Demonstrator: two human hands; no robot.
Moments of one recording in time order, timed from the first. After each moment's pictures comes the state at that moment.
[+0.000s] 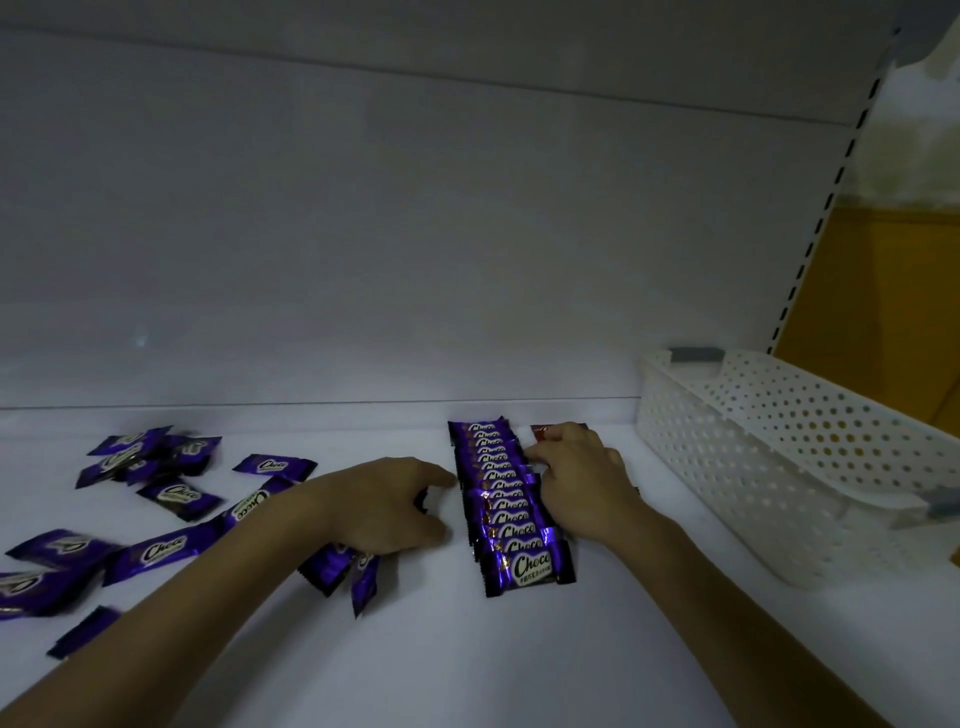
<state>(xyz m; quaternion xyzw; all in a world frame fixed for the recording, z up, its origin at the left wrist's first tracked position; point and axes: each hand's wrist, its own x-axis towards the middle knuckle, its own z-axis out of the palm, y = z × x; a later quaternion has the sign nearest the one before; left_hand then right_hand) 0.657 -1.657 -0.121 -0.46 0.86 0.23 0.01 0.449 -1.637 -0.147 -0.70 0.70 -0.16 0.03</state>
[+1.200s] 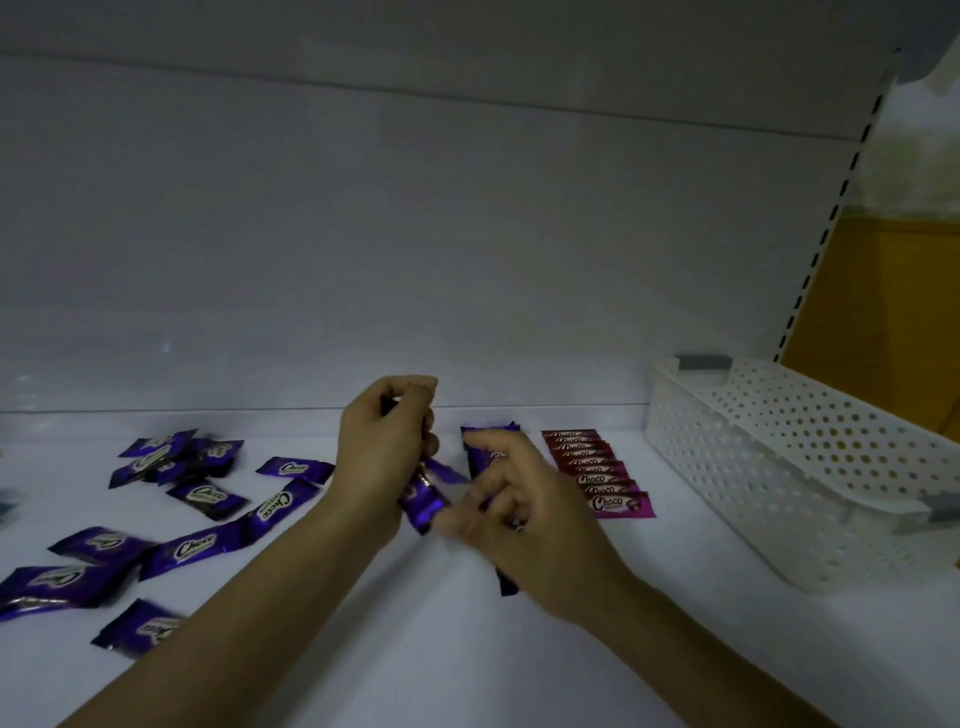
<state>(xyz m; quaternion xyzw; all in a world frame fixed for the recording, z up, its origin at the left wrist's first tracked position) 0.641 -1.639 -0.105 -0.42 0.45 0.49 -0.61 0.506 -1.582 -0.140 -0.71 0.47 -0.44 0.28</state>
